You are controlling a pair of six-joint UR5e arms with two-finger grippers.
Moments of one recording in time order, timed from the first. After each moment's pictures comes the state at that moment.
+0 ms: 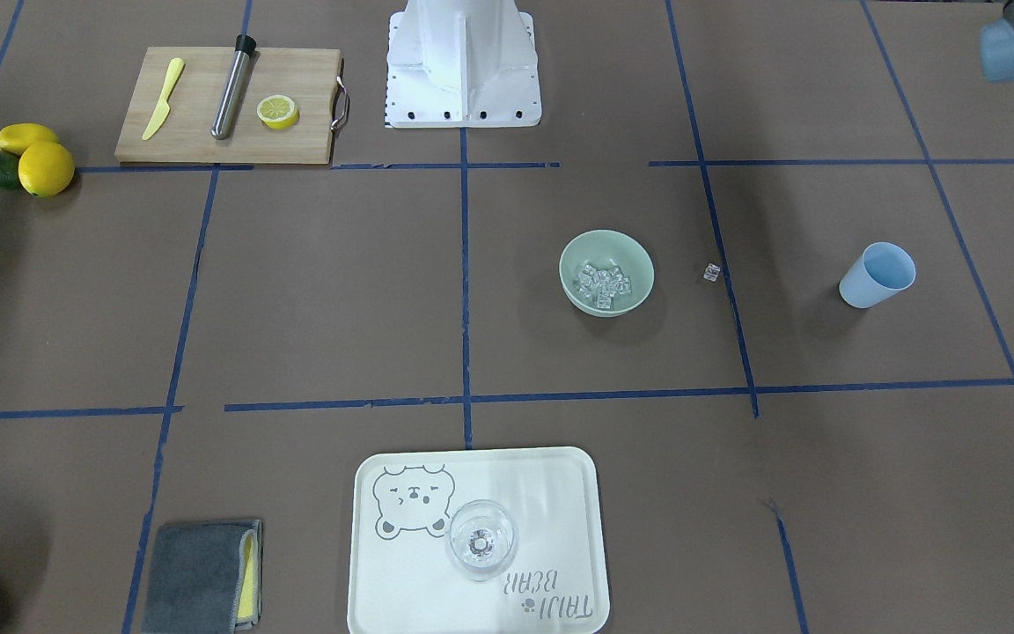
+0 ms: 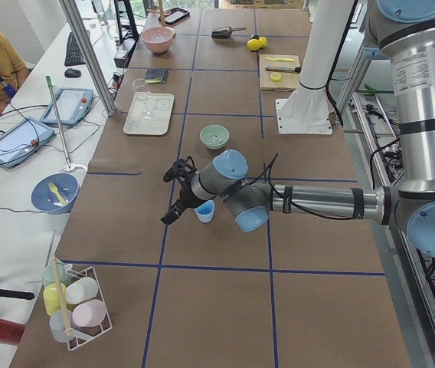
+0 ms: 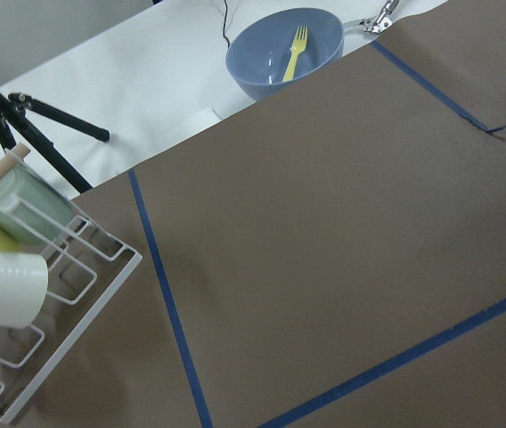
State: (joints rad) left arm -1.34 -1.36 -1.77 -2.46 -2.03 -0.28; right arm 1.55 -1.65 1.86 -1.52 2.32 -0.15
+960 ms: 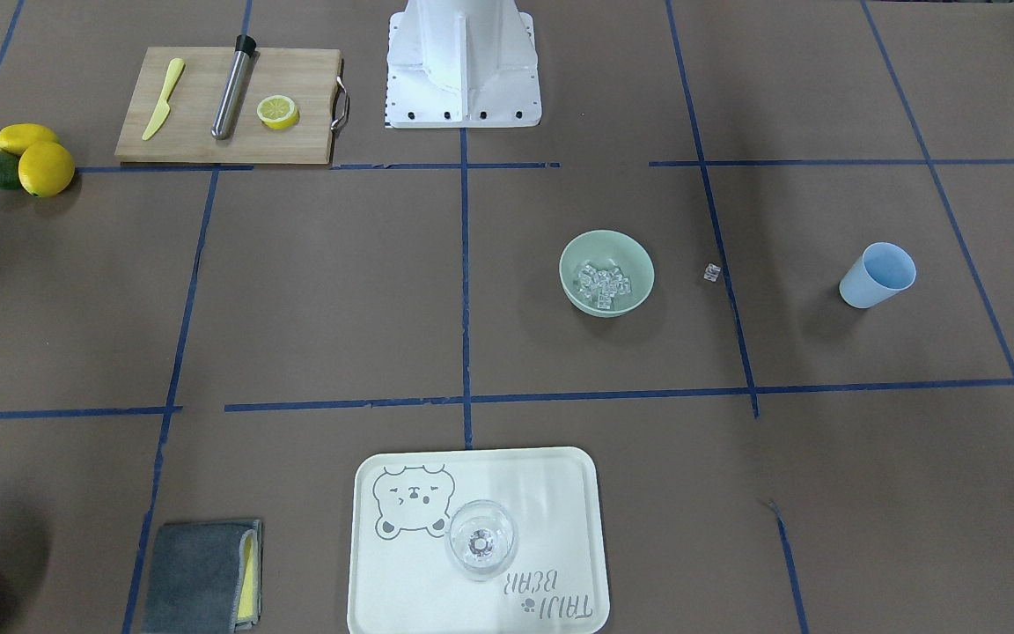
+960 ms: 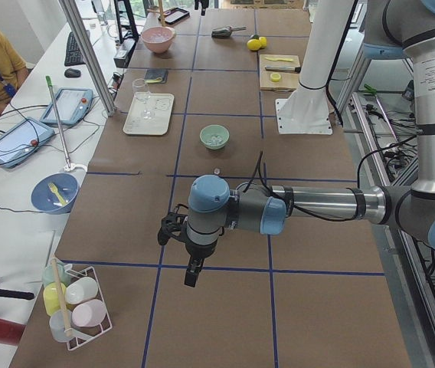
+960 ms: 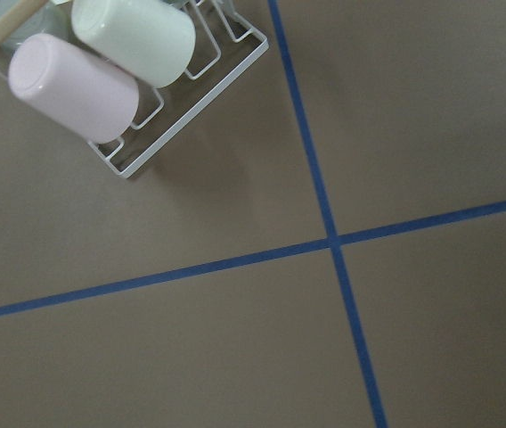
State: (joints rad) left arm -1.62 -1.40 -1.77 -1.66 -2.23 0.17; right arm 1.20 -1.34 1.96 -1.52 2.35 0.25
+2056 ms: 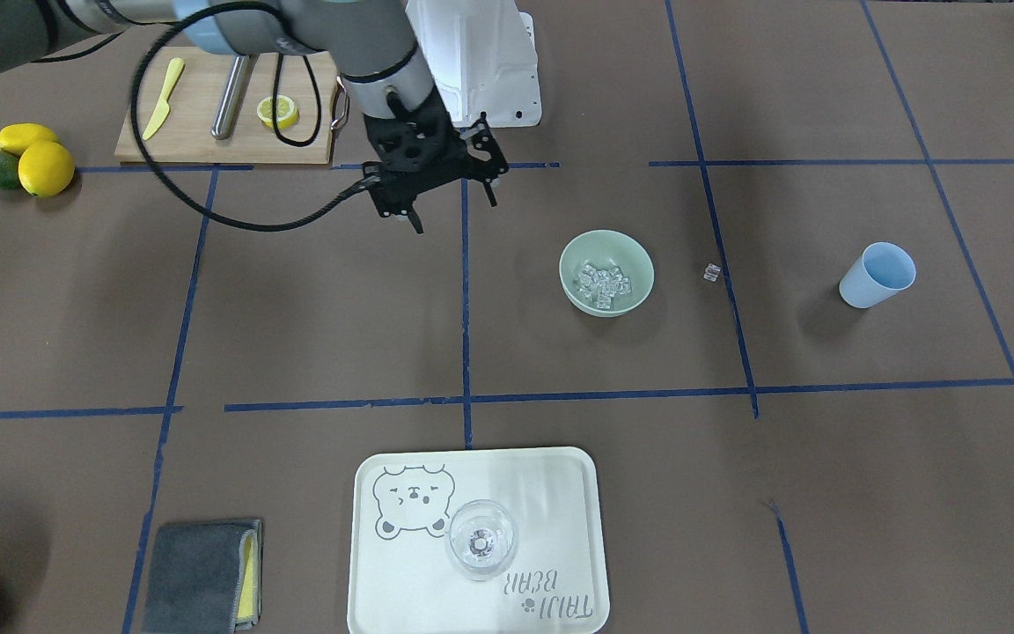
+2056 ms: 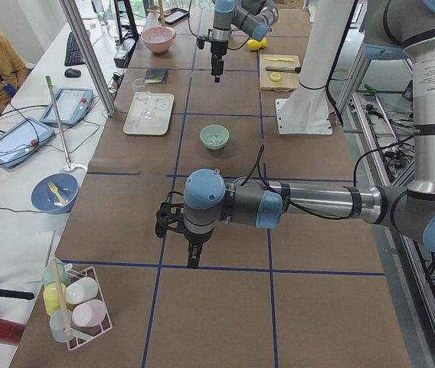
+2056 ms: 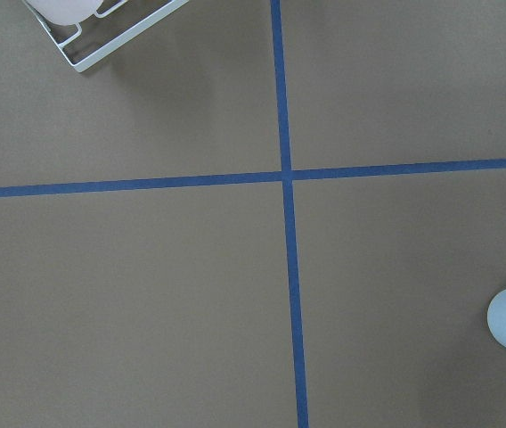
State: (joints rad) left arm -1.63 -1.42 -1.78 -1.67 -2.37 -0.03; right arm 0.53 -0.75 1.73 -1.54 1.88 1.09
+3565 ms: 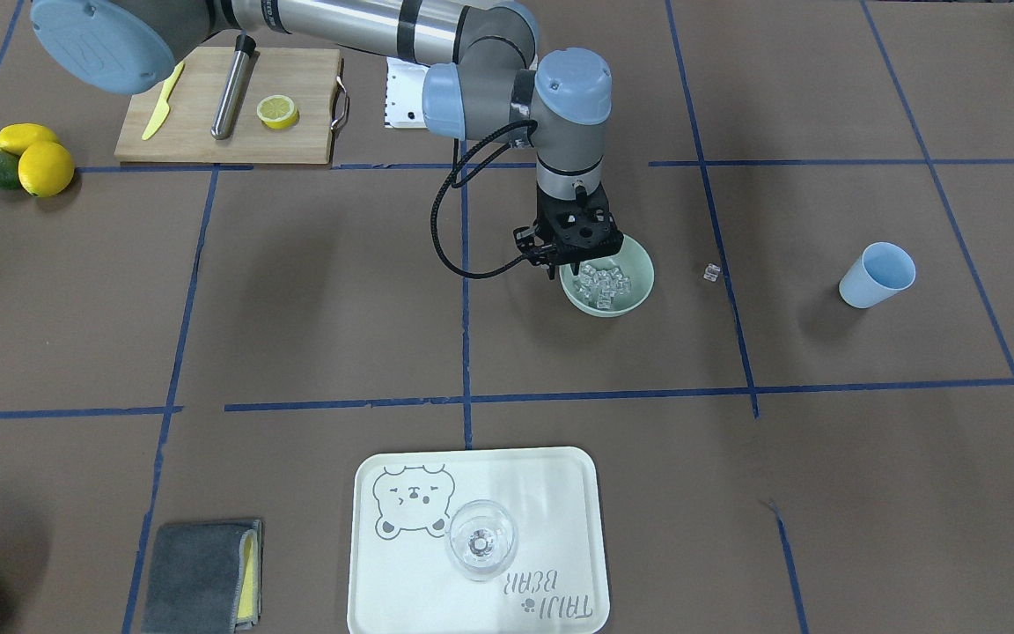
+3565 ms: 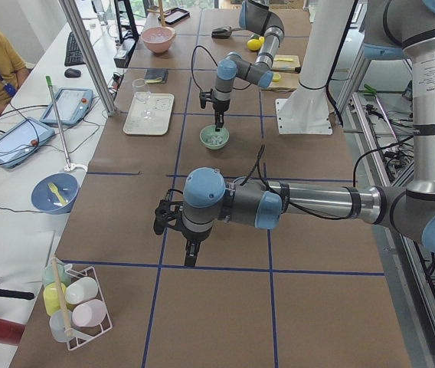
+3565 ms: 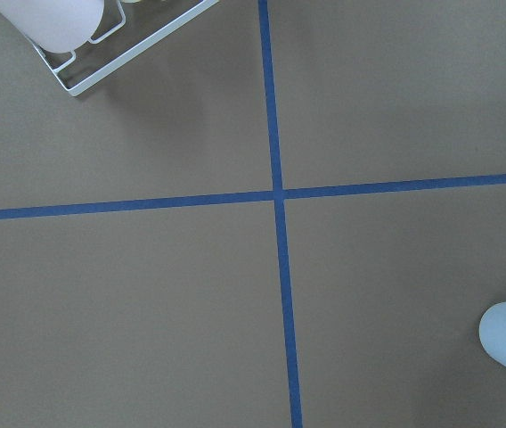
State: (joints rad) left arm -1.63 -1.43 -1.78 -1.70 -2.37 -0.03; right arm 0.38 -0.47 1.16 -1.41 1.71 1.18
